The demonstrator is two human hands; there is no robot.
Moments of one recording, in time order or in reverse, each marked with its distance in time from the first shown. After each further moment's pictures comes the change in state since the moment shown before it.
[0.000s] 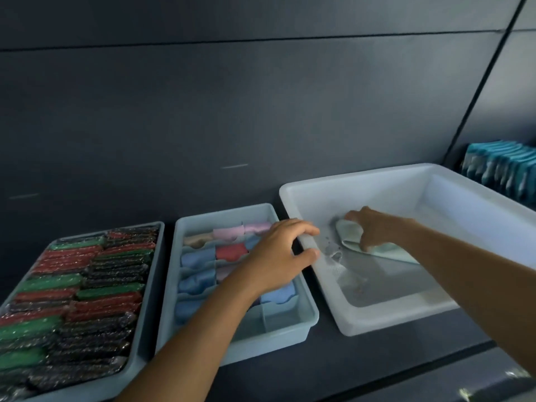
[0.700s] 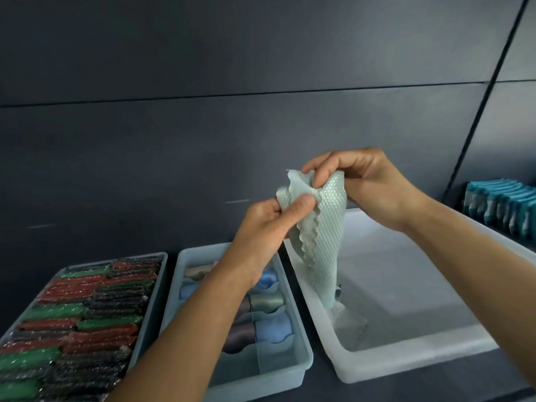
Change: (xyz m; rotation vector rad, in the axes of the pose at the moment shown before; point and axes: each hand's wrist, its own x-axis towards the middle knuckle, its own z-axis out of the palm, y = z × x) left_hand 0.019 0.062 -0.051 -0.729 0.257 0.004; right_hand -0.124 -0.075 -0.130 1.152 0.378 -0.936
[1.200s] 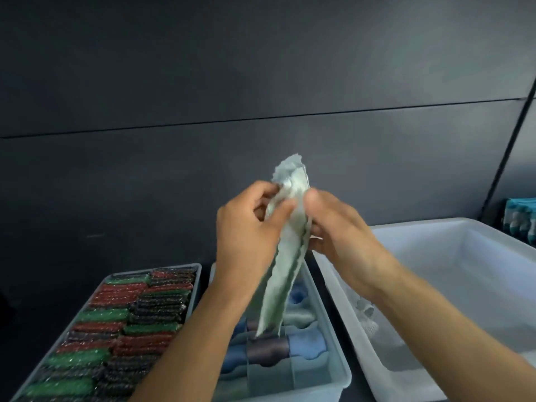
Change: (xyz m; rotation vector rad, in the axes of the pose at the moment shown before) left_hand -0.021 0.031 -0.048 0.458 0.476 0.463; right_hand -0.001 0.000 0.099 0.357 0.134 0.247
